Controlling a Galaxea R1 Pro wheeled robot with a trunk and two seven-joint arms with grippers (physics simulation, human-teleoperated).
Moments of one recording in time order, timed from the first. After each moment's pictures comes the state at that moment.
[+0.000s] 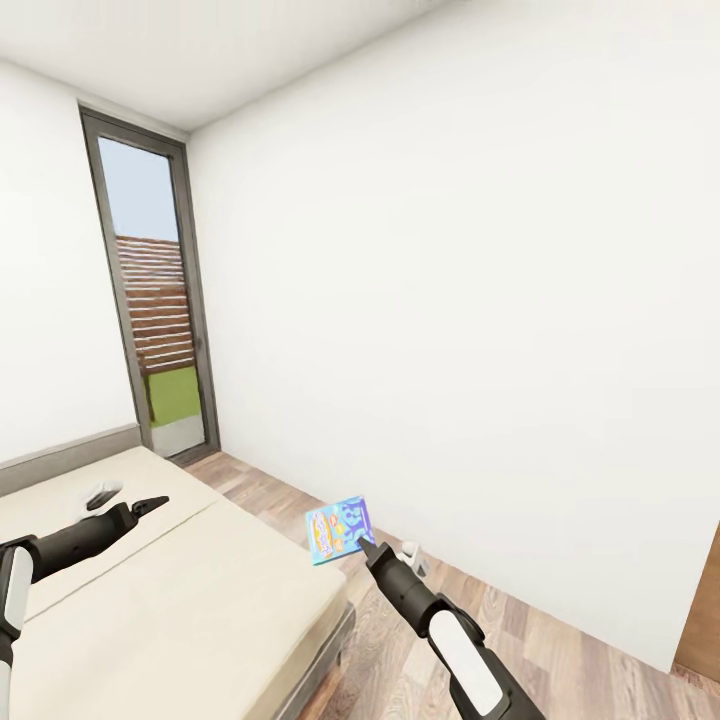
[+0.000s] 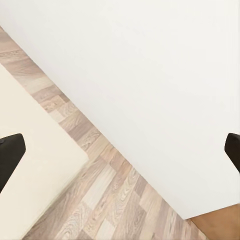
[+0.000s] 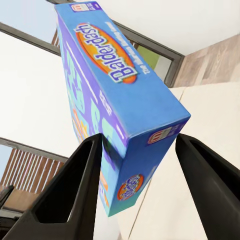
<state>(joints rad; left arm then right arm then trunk) -0.55 0.27 0.66 -1.01 0.01 0.84 -0.80 -0.36 0.13 0.27 -0.89 -1.10 0.21 0.24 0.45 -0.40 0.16</state>
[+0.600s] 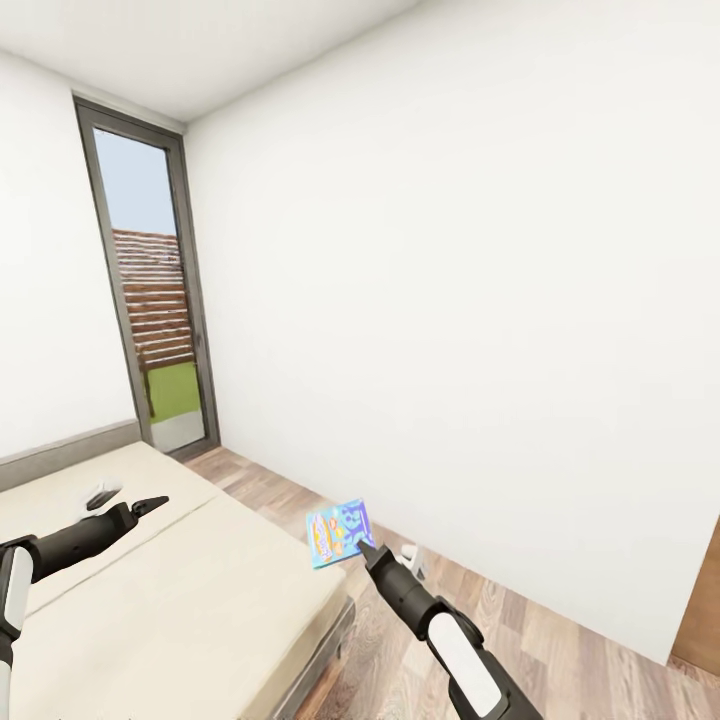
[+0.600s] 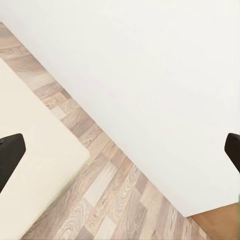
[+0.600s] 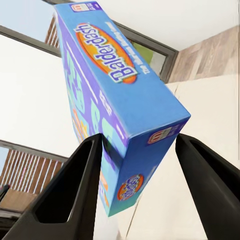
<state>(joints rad) -0.55 0.27 0.66 -1.01 0.01 0.84 -0.80 -0.36 0.14 0.27 -0.87 -1.11 0.21 0.24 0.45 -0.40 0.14</state>
